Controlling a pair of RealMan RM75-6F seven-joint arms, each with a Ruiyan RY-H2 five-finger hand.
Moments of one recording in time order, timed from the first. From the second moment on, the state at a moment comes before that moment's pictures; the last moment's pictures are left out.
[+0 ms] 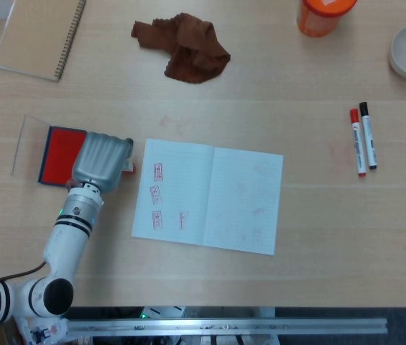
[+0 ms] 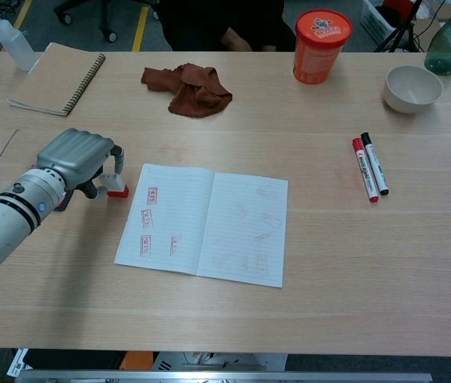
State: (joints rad) left arm -0.62 -1.63 -0.06 -1.56 0.89 1.12 0.82; right arm 0.09 -1.03 0.06 -1.50 -1.46 1.40 0.10
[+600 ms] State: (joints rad) left arm -0.63 -1.62 -0.03 -1.60 0.89 1.13 0.86; right arm 0.08 -1.04 0.05 -1.49 -1.46 1.41 0.12
